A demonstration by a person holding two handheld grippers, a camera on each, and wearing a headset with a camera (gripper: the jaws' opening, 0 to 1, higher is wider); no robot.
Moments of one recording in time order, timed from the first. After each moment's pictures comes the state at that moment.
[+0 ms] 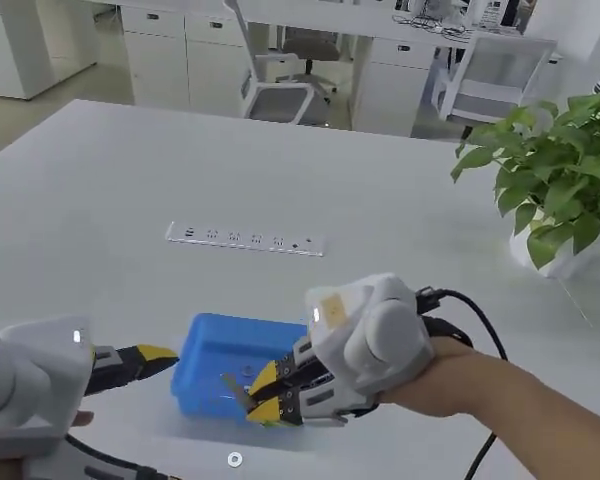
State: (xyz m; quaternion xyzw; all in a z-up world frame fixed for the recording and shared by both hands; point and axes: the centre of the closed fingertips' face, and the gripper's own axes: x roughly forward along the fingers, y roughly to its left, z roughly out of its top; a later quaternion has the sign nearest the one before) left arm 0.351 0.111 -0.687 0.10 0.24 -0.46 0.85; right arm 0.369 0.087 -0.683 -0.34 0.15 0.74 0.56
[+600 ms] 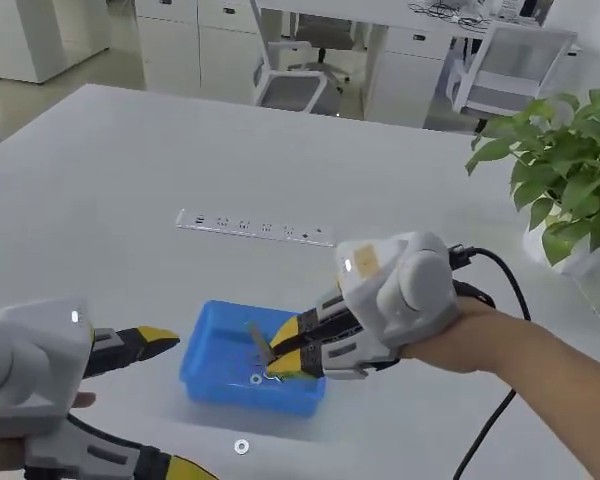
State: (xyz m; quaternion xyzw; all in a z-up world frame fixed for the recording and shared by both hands) left arm 0.355 0.117 -0.683 0.08 0.23 -0.44 0.86; right arm 0.398 0.088 -0.673 -0.33 0.14 0.74 0.57
